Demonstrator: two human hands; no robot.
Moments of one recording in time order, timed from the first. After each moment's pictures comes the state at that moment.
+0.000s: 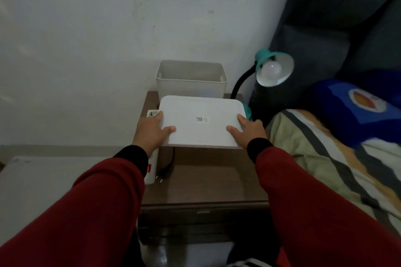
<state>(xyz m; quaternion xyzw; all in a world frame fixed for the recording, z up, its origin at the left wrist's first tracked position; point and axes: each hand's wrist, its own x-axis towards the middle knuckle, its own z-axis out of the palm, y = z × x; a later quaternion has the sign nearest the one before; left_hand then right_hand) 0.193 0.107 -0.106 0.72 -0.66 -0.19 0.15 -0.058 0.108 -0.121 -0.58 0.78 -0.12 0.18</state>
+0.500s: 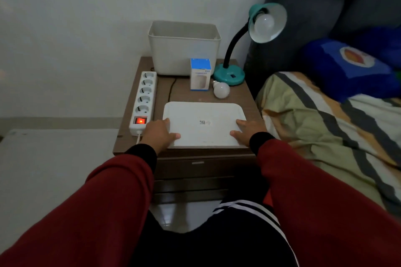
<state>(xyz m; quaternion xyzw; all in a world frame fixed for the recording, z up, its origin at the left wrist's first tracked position) 0.170 0.199 -0.182 0.69 -0.69 -0.21 0.02 -0.079 0.200 -0.187 -0.62 0.76 0.09 0.17</state>
